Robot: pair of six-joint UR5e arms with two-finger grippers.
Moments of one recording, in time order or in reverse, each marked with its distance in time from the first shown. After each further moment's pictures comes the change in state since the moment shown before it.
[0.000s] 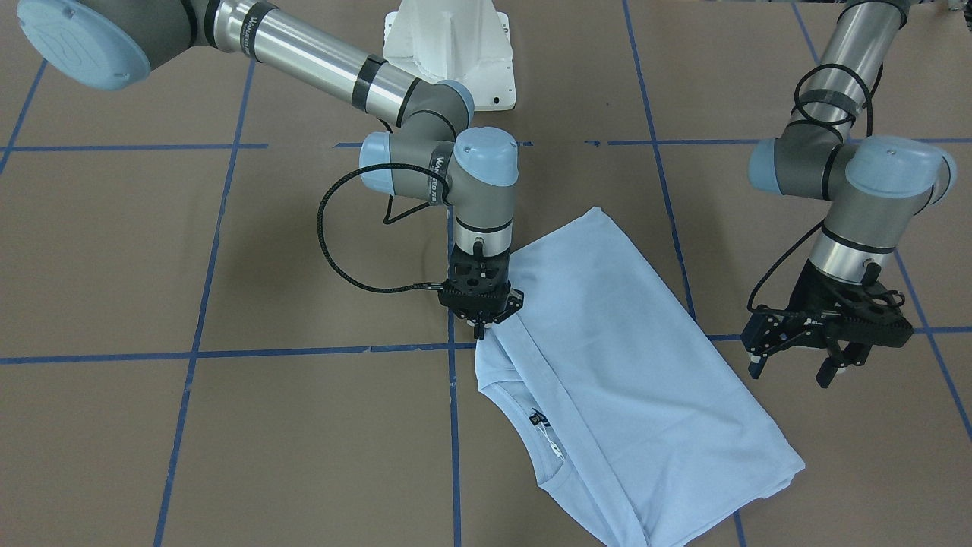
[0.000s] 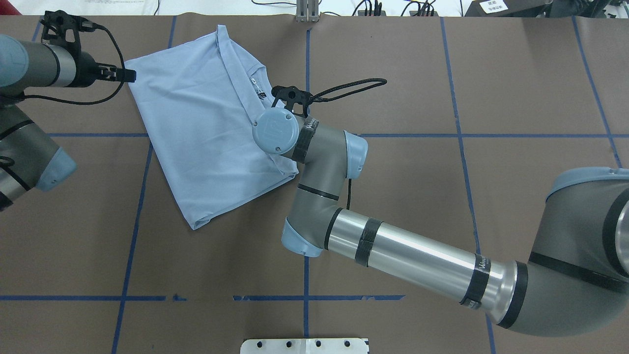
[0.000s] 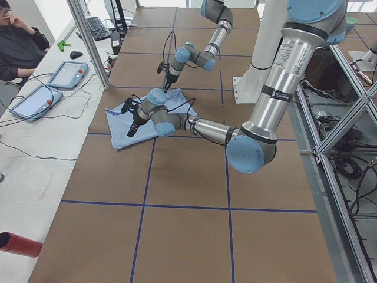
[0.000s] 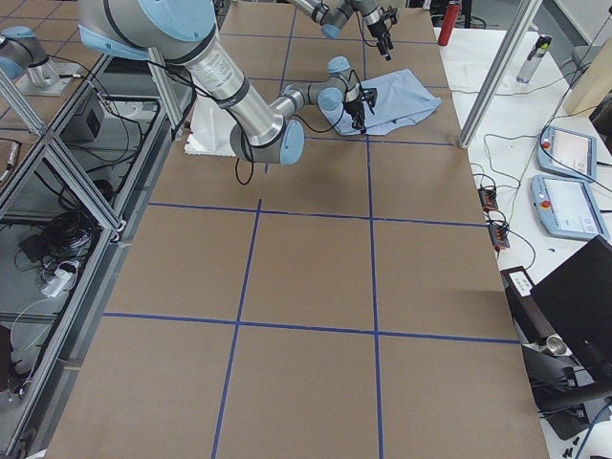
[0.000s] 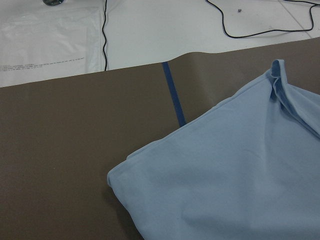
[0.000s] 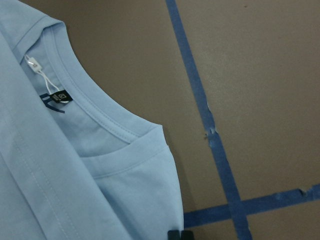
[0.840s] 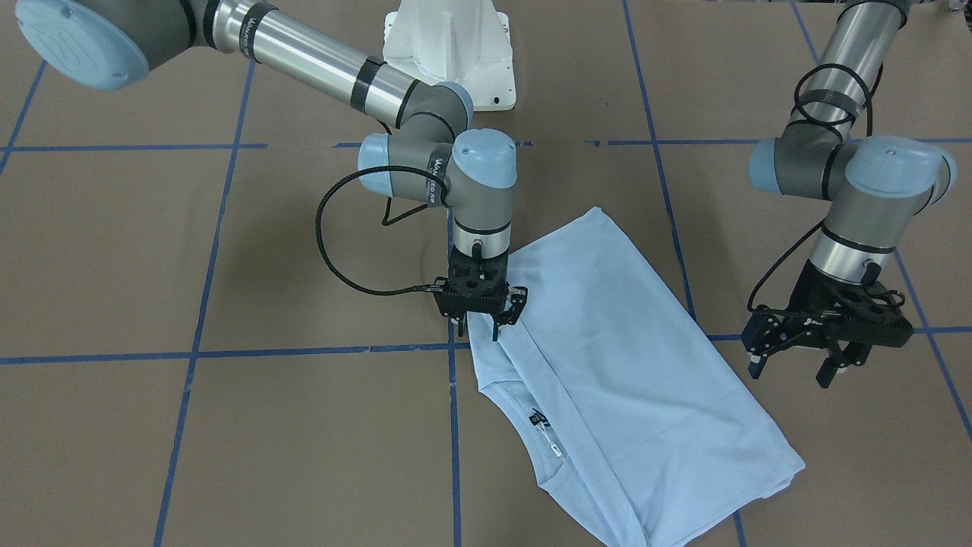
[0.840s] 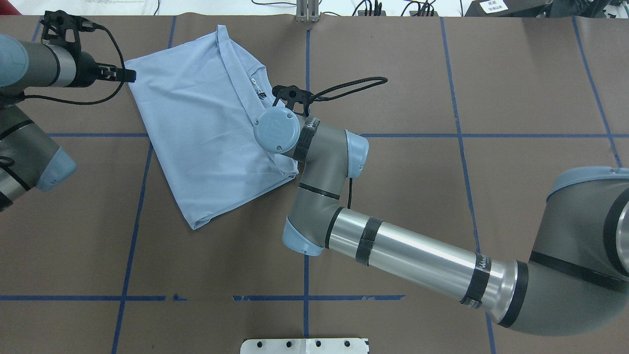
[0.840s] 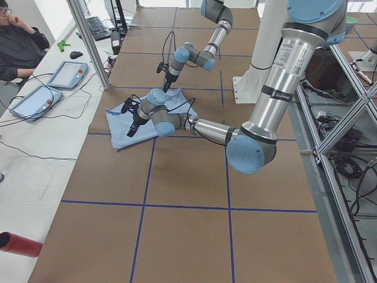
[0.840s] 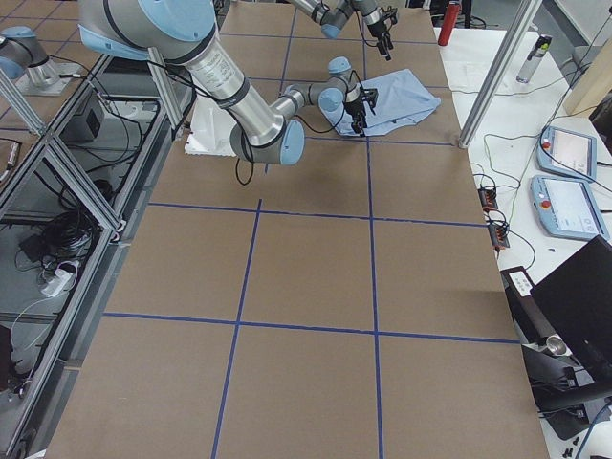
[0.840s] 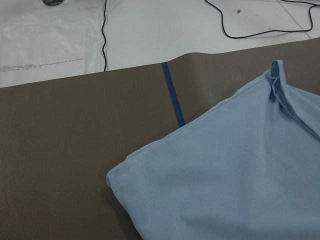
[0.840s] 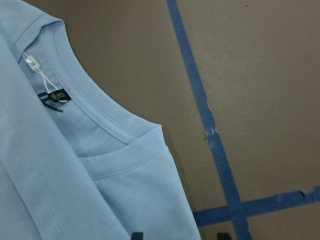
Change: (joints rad) left arm 0.000 0.000 0.000 0.001 0.001 0.000; right arm 0.000 0.001 -0.013 0.013 0.005 -0.007
